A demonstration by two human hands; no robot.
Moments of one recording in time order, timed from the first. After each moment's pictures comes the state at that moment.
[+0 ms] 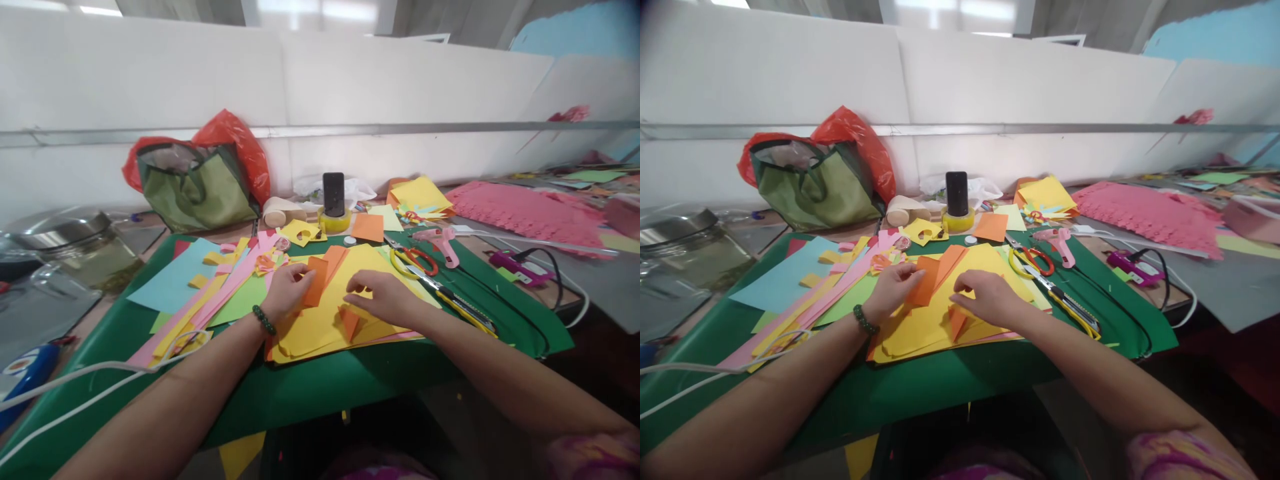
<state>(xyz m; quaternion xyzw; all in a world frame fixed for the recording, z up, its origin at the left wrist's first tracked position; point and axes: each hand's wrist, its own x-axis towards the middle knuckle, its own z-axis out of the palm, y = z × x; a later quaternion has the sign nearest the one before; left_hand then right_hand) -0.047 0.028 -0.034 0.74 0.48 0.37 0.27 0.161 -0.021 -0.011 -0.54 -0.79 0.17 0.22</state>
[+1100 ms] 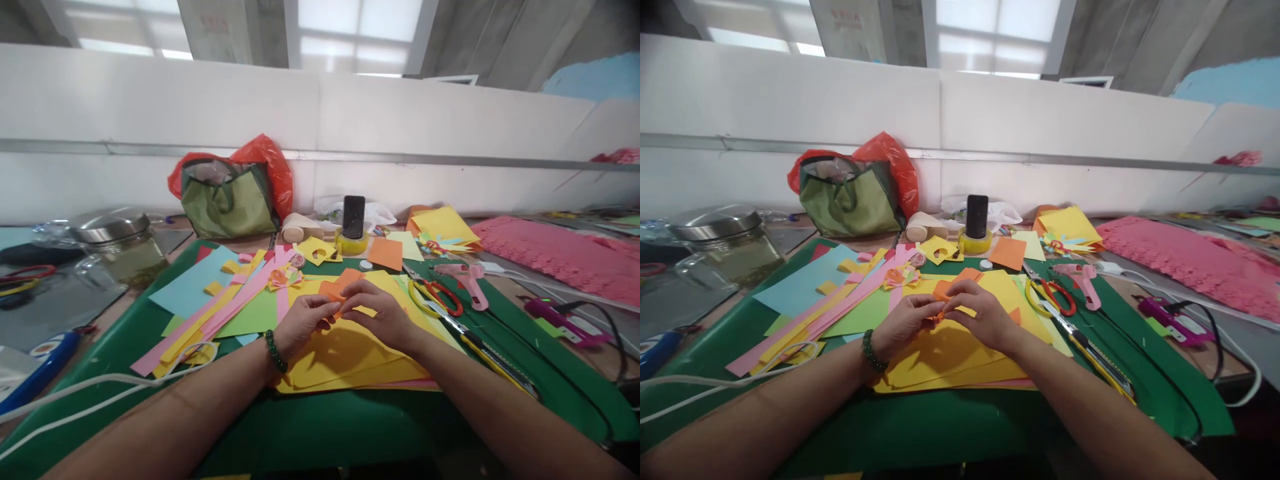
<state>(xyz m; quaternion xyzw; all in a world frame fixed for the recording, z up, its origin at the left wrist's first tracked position) -0.035 0.008 -0.029 0.51 0.41 0.40 0.64 0.148 0.011 -0.025 -0.32 -0.84 0.19 0.40</state>
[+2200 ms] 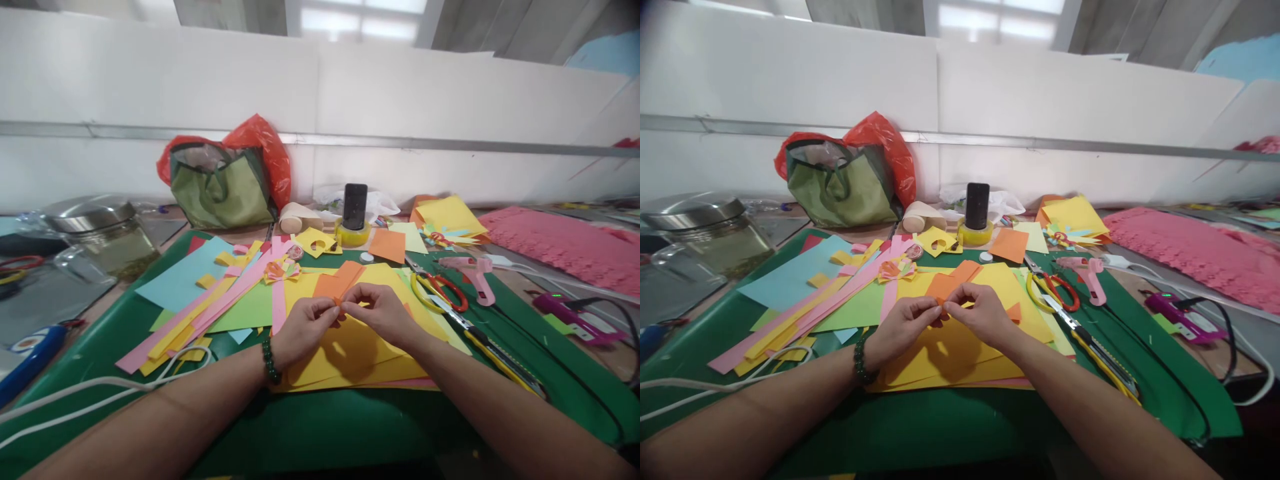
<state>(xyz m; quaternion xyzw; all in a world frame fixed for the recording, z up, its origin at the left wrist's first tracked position) -0.030 -0.004 -0.027 0.67 0.39 0.39 0.50 0.139 0.008 -0.023 -0.47 -0.68 0.42 0.39</state>
